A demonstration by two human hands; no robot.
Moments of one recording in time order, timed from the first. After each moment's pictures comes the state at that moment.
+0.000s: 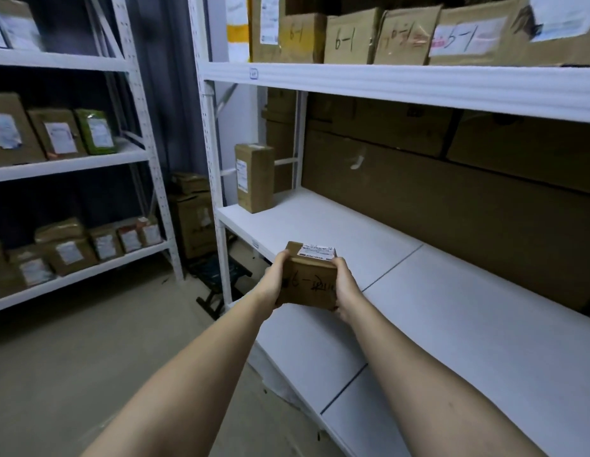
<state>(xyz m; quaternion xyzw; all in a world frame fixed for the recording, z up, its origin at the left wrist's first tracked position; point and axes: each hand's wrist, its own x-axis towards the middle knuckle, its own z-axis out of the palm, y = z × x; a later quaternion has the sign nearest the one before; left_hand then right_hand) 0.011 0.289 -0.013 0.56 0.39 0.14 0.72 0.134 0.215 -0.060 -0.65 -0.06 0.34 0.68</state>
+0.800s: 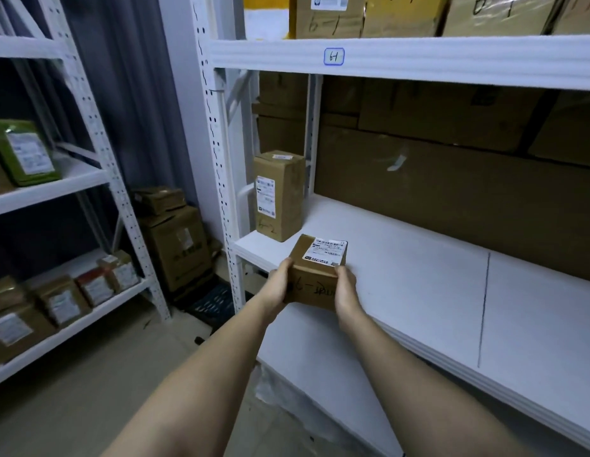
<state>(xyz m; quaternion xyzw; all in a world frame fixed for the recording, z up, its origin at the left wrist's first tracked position) 0.070 0.644 -0.036 0.63 0.29 0.04 0.72 0.146 0.551 -0.084 -0.65 0.03 0.16 0.74</state>
